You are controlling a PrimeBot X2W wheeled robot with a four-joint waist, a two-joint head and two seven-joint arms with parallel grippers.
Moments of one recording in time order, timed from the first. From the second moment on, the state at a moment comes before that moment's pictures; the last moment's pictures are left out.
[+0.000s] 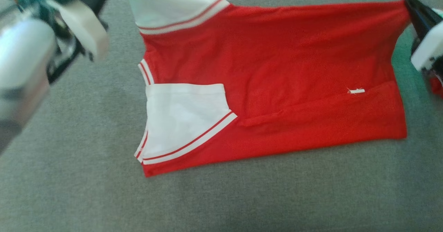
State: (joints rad) left arm -1.31 0.56 -1.30 0.65 -0.84 -0.13 -0.12; right arm -0.88 -0.61 0.63 0.70 0.88 0.12 0.14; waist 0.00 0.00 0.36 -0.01
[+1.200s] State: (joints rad) left arm -0.62 0.79 -1.32 0.02 -0.91 0.19 -0.16; right arm -0.18 -0.59 0.29 0.43 0.82 0.12 0.07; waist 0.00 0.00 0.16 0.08
